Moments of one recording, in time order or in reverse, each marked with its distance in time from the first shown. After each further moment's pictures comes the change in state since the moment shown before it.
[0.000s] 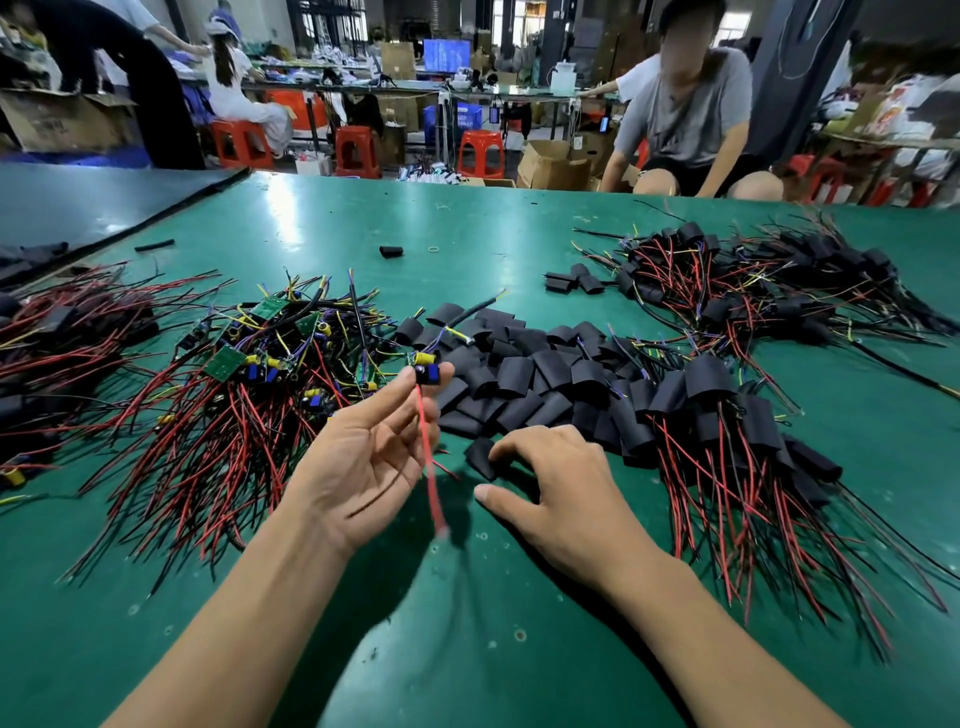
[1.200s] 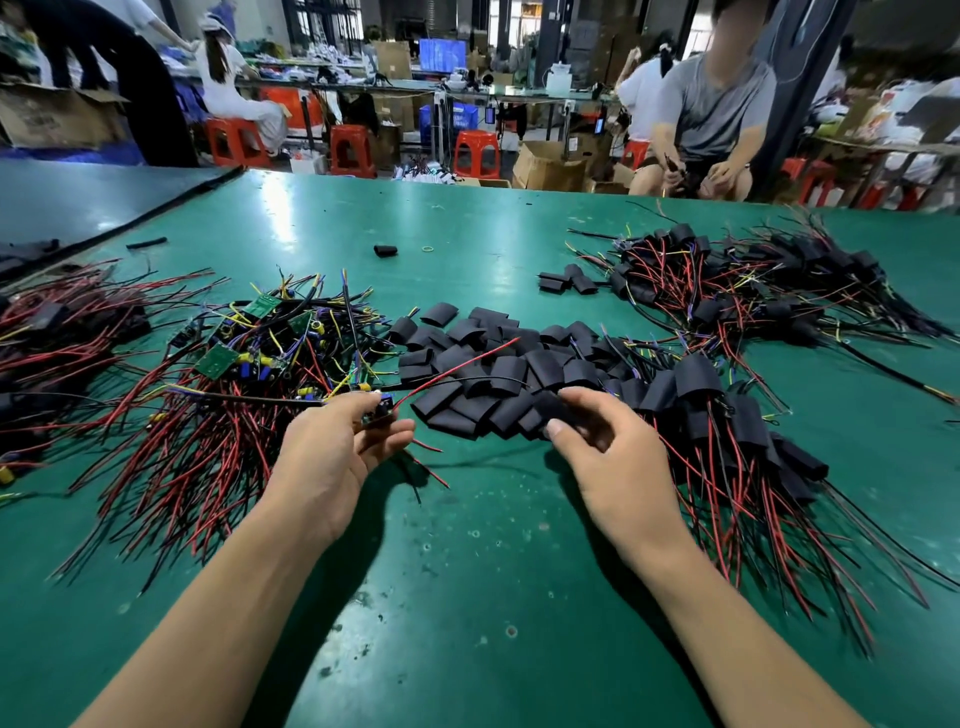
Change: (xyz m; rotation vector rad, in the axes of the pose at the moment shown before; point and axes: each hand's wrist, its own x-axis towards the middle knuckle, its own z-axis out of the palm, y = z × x) left_hand 0.015 0.003 -0.022 0.285 0.365 0.212; right_hand 0.005 0.010 -0.025 0.596 0.359 0.359
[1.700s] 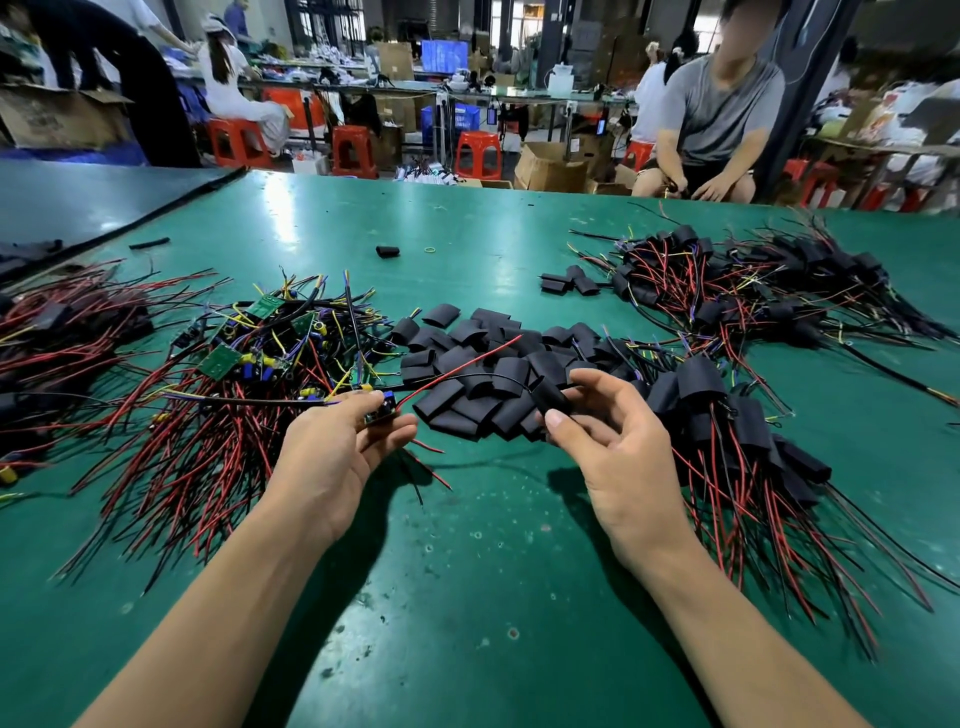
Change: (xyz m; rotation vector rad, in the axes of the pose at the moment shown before) left_hand 0.002 0.000 0.000 -0.036 0.001 0.014; right_hand -0.005 -0.010 0.003 0.386 -0.008 0.032
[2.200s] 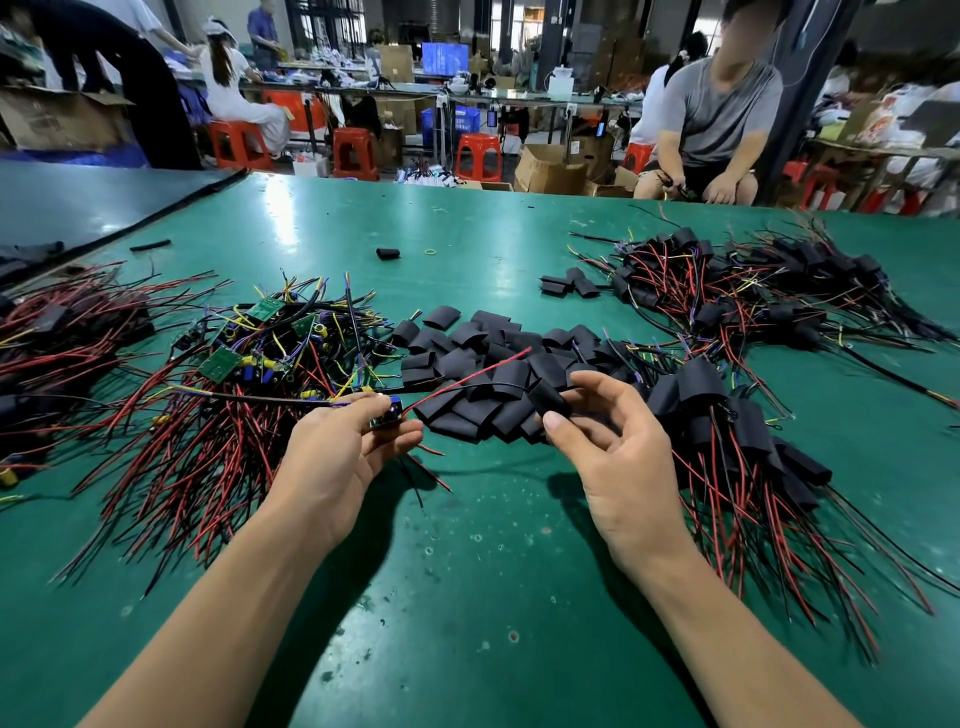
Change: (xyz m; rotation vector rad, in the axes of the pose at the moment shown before) left_hand 0.001 -0.002 0.000 0.036 -0.040 0.013; right_hand -0.003 -0.003 0.003 0.014 0.008 -0.045
